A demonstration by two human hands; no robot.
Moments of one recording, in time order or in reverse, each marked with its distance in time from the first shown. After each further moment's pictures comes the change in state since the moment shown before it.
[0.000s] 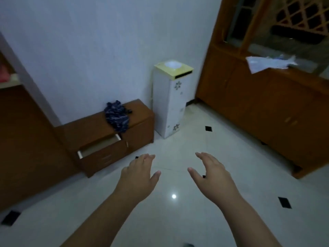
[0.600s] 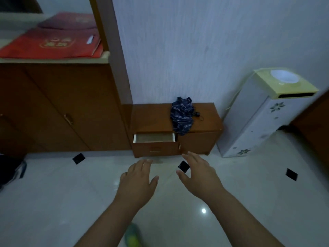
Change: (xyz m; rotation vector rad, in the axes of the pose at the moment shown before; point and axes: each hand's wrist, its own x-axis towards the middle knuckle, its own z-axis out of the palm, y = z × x) left_hand 0.087 -0.144 0.012 -0.003 0.147 -0.618; right_hand 0.252 -0.148 0.164 -0.089 -0.410 -0.652
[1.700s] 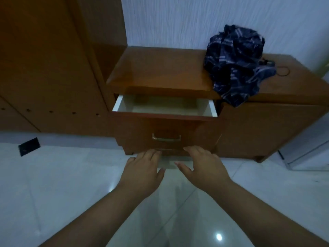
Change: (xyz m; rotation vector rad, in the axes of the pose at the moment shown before) left_hand 0.384 -0.212 0.503 0.100 0.108 0.073; right_hand 0.396 0.219 0.507 -0.137 0.061 -0.202
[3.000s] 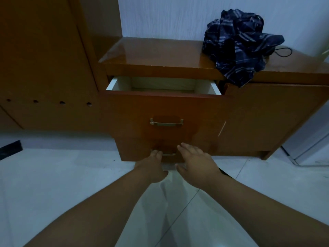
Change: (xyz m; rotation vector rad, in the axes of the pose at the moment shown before) left_hand 0.084 -0.040 0.162 -0.077 -0.313 -0.021; right_hand 0.018 0.027 0.108 -0.107 -0.078 -0.056
